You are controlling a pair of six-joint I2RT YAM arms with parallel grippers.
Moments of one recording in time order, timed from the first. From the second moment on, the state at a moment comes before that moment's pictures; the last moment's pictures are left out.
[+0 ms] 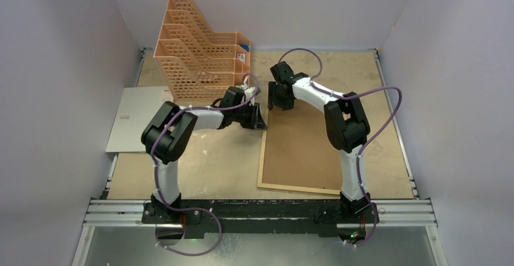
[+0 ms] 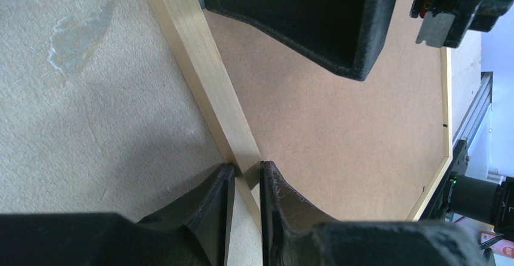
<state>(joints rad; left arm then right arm) -0.53 1.97 1.06 0.16 0.50 -0.46 0.49 2.16 1.62 -0.61 0.04 0.50</state>
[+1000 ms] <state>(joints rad) -0.53 1.96 1.07 0.13 0.50 -0.44 0.53 2.21 1.68 -0.67 0.16 0.53</state>
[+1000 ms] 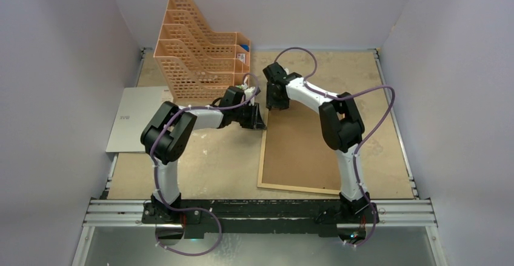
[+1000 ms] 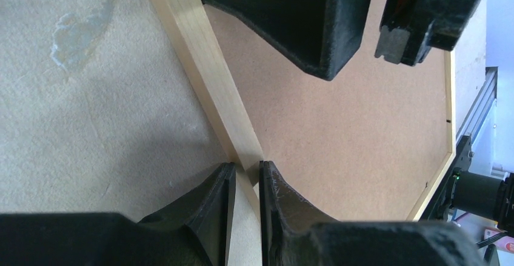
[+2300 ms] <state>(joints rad) -0.48 1.92 1.22 -0.14 0.40 -0.33 0.34 2.17 1.73 -0.67 0.25 0.40</state>
